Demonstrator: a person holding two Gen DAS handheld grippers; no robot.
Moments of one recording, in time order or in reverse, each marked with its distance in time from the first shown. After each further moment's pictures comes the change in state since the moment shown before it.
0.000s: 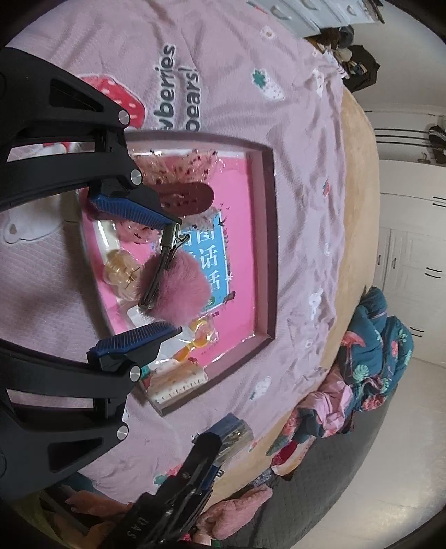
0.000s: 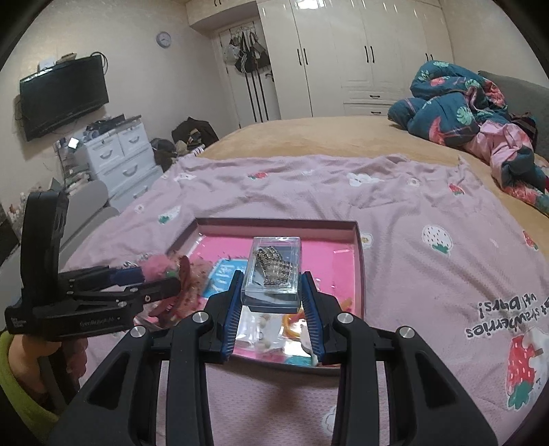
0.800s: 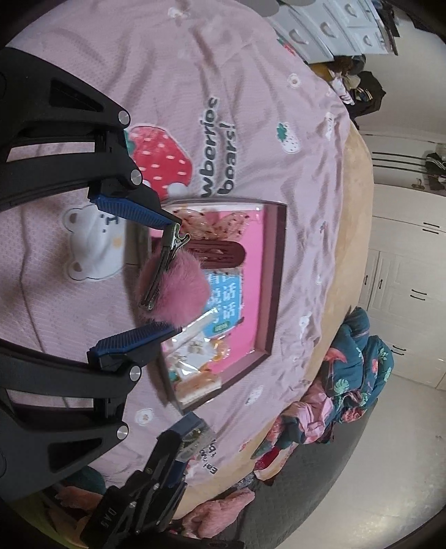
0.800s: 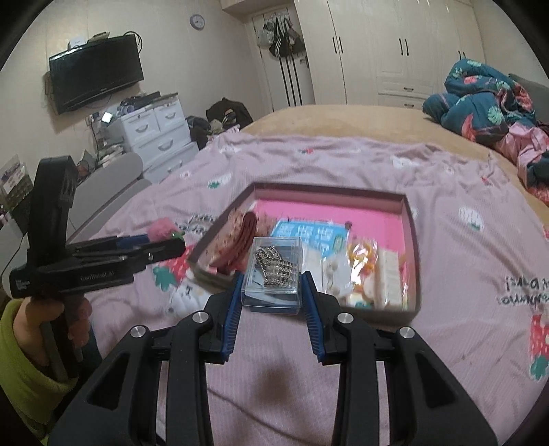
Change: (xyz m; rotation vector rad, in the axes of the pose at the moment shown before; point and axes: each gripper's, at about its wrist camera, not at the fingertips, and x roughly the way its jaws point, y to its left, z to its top) left arm -0.072 0.030 -0.041 -0.070 -0.074 0.035; right arm -0.034 0.061 -0.025 -0.067 0.029 0.117
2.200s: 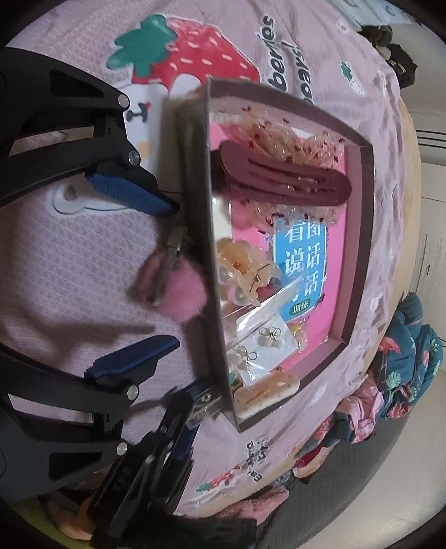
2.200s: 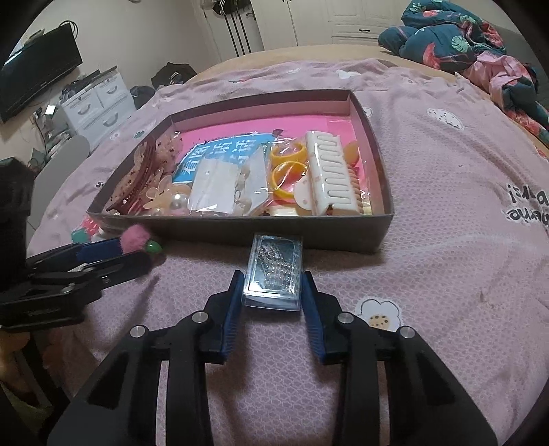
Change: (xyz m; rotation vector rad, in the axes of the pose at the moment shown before) left arm 0.094 -0.028 -0.048 0.012 0.207 -0.055; right arm 0.071 -0.069 -0.074 0.169 0.221 -0.117
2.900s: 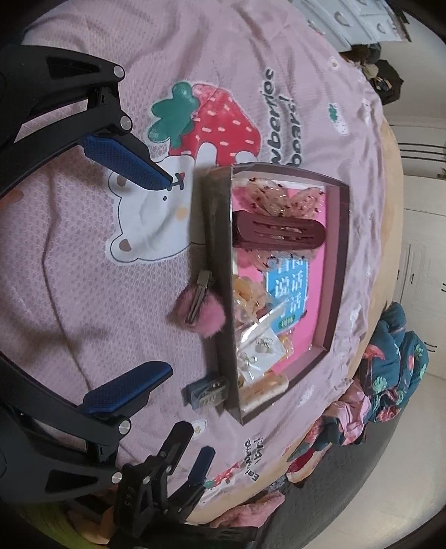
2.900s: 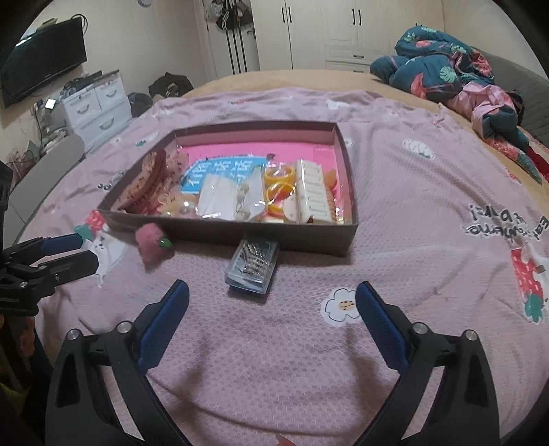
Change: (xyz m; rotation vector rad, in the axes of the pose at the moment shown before) left arm -0.055 0.015 -0.022 0.002 -0.066 0.055; right arm -0.026 0.012 -0.009 -0.056 -0.059 -0.085
